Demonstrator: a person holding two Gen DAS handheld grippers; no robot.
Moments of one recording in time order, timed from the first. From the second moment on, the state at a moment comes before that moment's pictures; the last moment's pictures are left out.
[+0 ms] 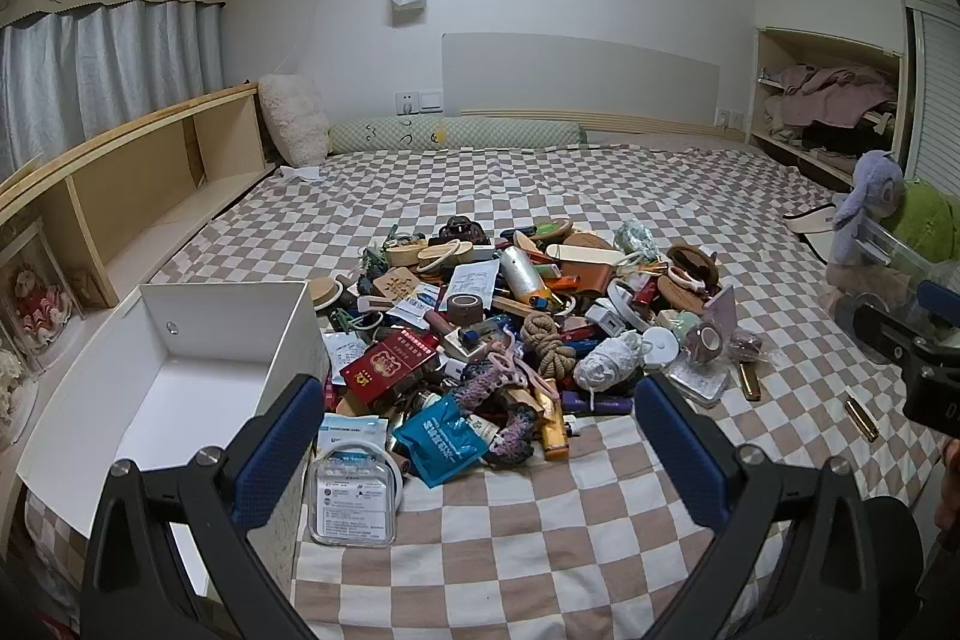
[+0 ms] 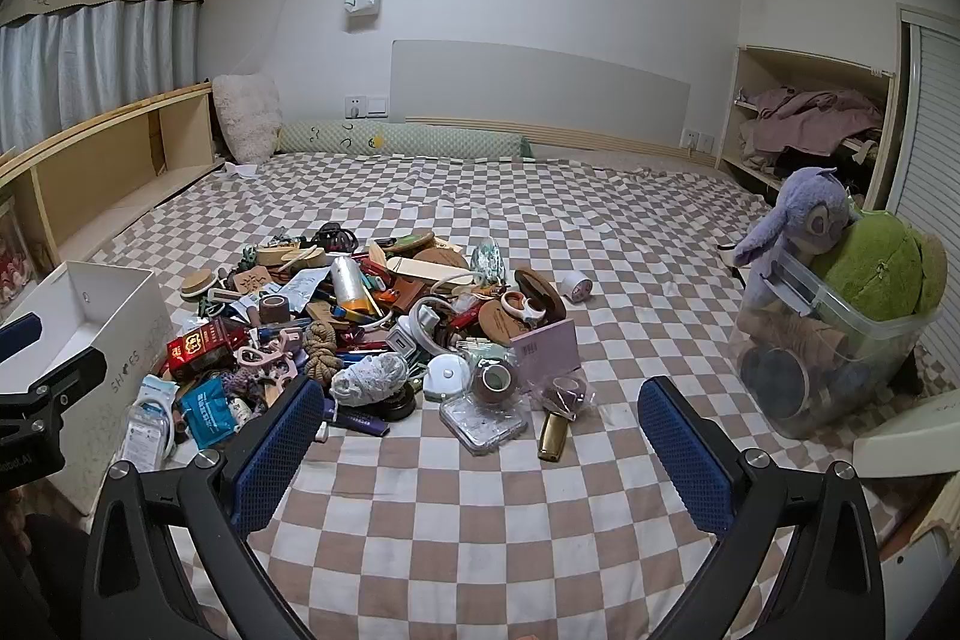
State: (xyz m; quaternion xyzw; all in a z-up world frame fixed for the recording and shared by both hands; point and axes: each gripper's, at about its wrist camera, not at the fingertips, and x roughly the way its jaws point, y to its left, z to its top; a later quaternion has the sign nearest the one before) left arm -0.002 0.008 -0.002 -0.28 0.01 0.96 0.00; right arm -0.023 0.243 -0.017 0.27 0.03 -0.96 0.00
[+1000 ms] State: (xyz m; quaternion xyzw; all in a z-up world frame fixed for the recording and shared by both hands) left arm 0.002 0.007 -0.004 -0.28 0.01 0.96 0.00; right arm -0.026 0.240 -0.017 0.28 0.03 -0.96 0.00
